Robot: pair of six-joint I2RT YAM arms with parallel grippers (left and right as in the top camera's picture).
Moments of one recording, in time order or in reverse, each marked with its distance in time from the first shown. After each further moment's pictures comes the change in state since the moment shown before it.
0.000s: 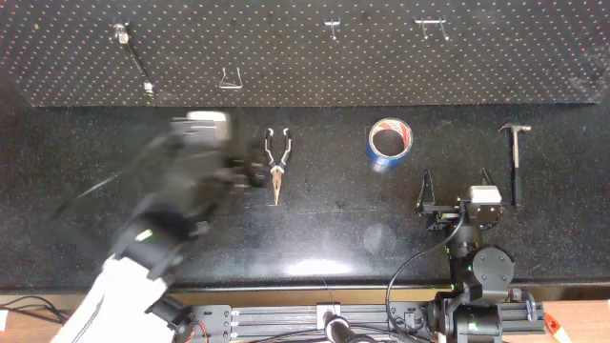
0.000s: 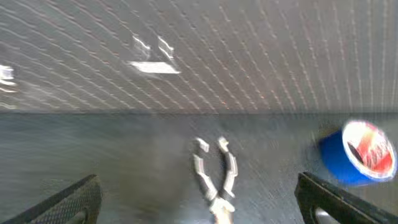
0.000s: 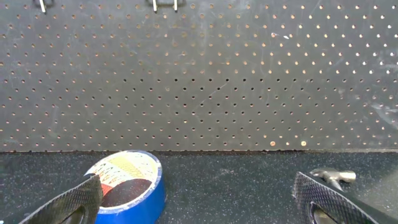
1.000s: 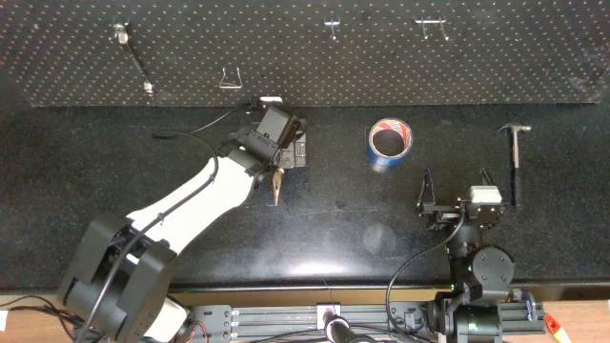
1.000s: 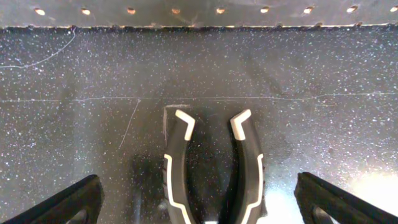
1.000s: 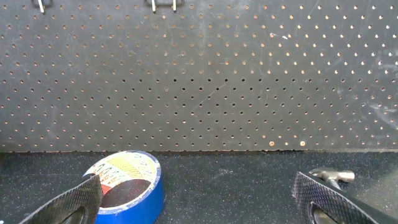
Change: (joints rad) left arm -0.062 0.723 0.238 0.024 -0.042 -0.114; right arm 0.000 -0.001 0.000 0.000 0.000 0.000
